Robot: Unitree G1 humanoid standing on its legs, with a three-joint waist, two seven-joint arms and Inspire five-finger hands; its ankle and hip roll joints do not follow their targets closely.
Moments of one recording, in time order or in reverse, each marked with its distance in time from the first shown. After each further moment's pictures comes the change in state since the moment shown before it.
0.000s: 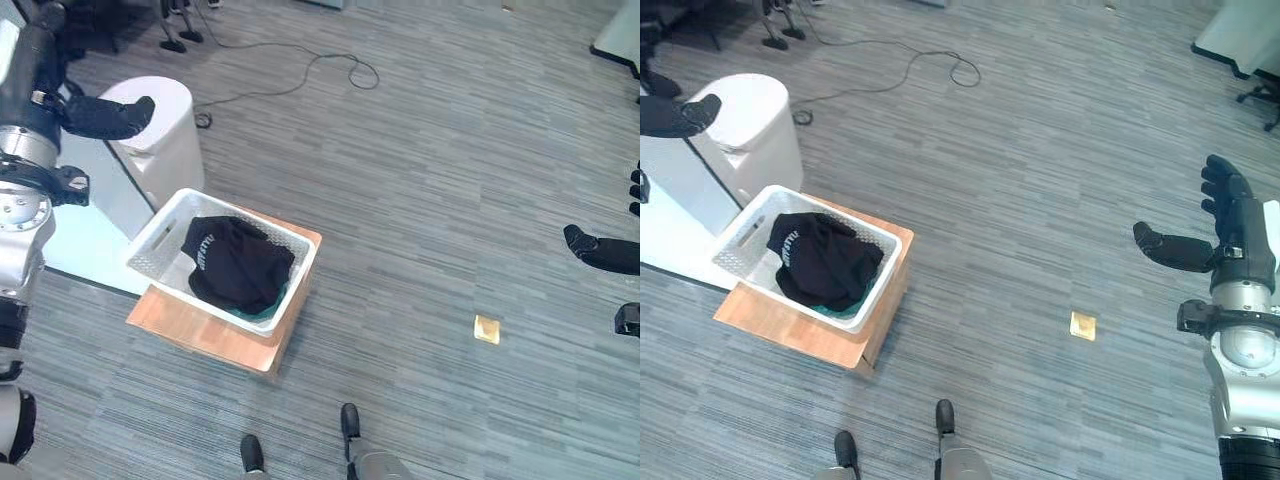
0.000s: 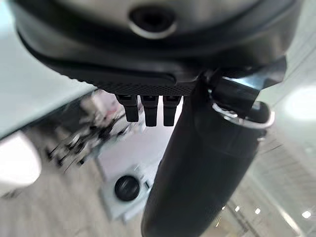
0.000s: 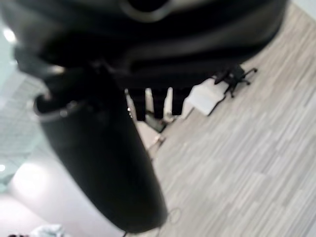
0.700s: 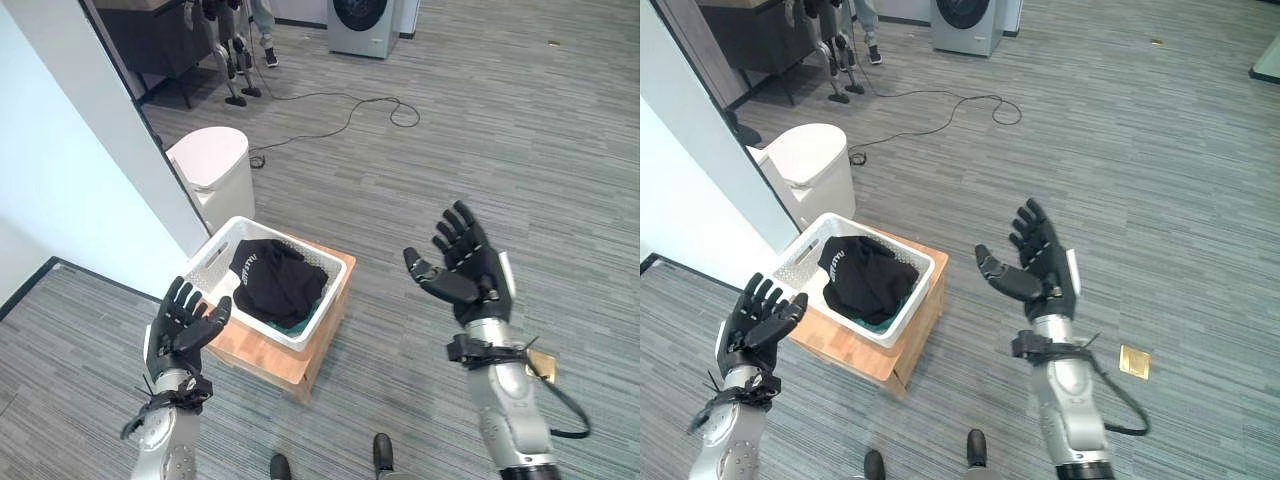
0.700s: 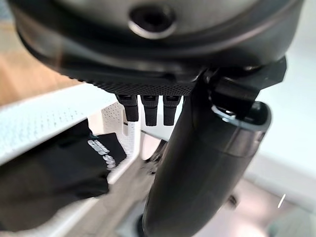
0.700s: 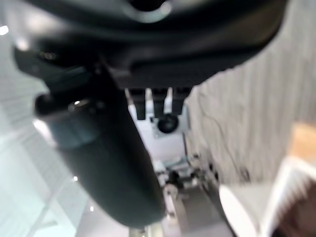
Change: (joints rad) left arm 0.742 -1.002 0.040 -0.204 -0.259 0.002 0.011; right arm 0.054 0.649 0.489 -0.288 0.141 -0.032 0.056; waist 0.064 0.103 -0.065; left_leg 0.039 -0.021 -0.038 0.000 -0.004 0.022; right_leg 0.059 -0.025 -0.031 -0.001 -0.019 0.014
